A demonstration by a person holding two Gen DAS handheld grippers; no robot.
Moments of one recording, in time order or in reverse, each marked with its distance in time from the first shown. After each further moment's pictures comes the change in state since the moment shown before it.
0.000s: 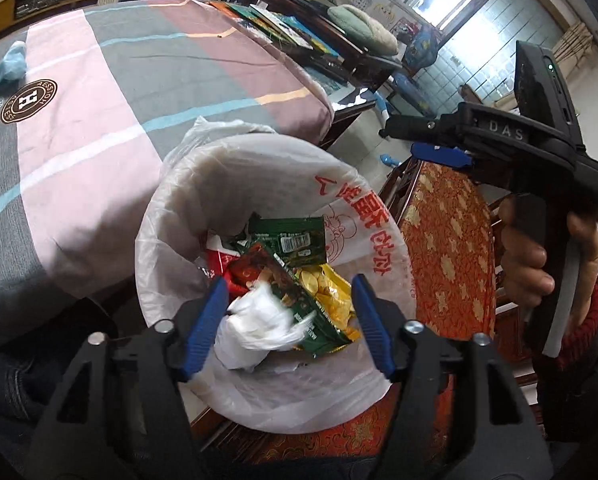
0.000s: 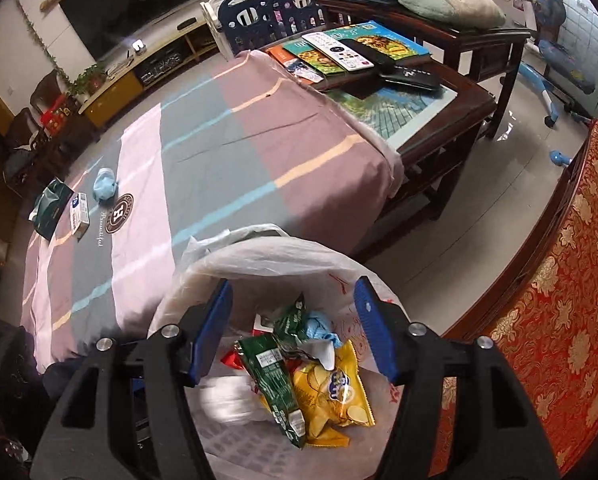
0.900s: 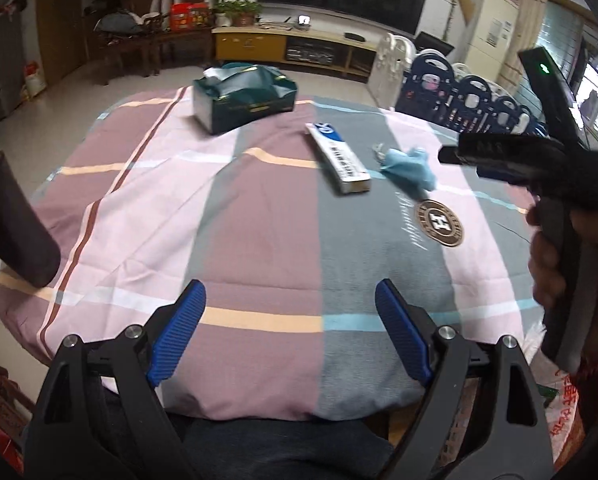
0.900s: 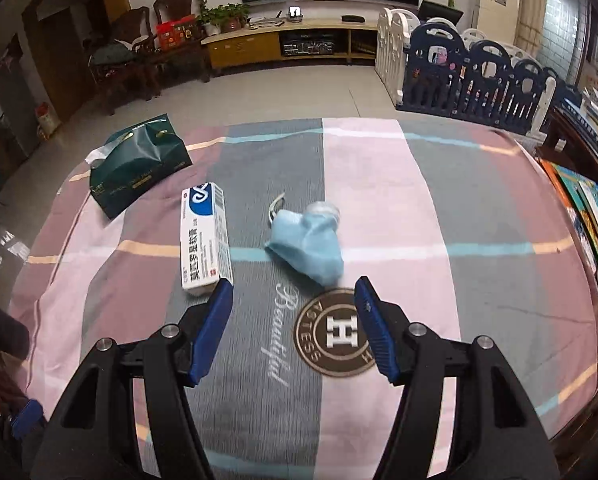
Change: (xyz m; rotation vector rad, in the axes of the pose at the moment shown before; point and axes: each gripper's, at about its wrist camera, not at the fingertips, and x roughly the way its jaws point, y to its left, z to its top) left arm -0.188 0.204 -0.026 -0.489 -0.384 0.786; right arm 0.159 0.358 0.077 -0.520 -0.061 0.125
